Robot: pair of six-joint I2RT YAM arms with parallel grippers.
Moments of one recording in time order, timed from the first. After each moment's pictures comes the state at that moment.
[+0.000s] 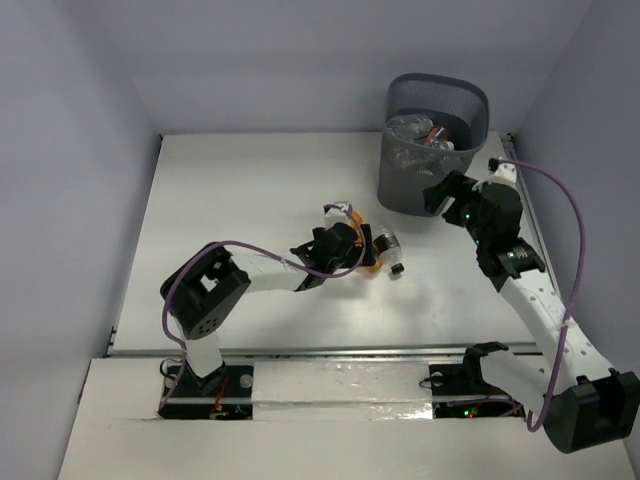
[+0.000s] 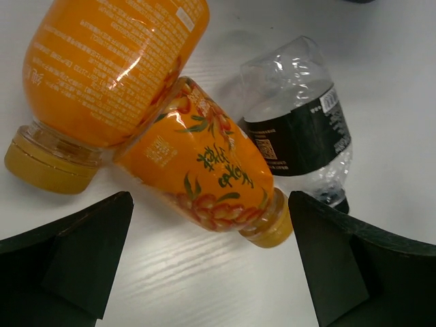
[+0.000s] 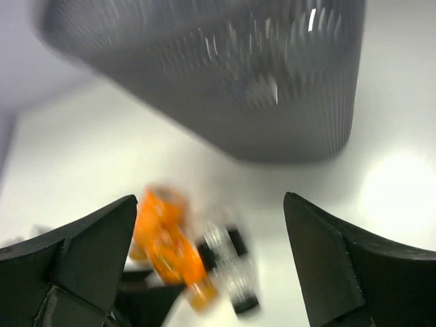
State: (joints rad) left arm -0.92 1.75 0.92 0.23 -0.28 -0.75; right arm 0.21 0.97 0.89 -0.13 0.10 0.50
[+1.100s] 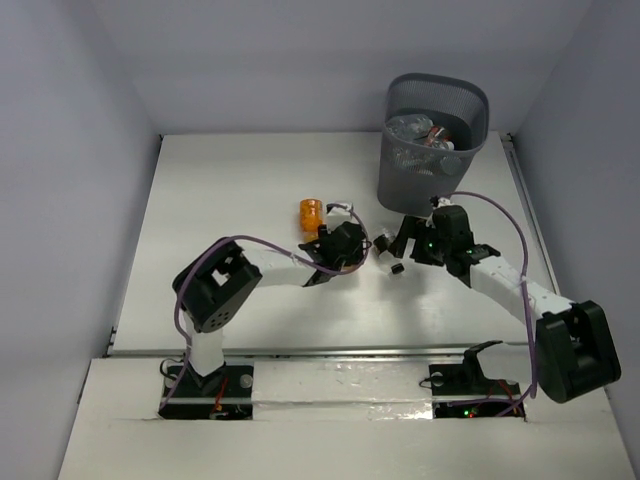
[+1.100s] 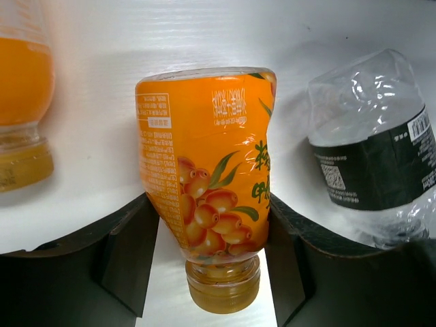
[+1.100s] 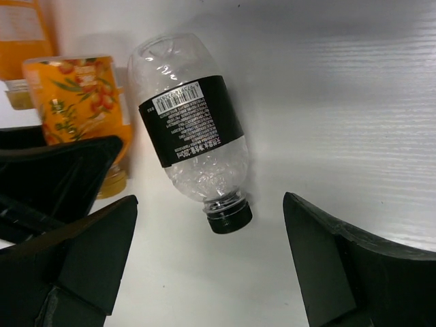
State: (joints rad) left arm -0.92 1.86 1.03 0.11 -0.44 -0.69; right arm 0.32 1.22 0.66 -0.14 -0.12 0.51
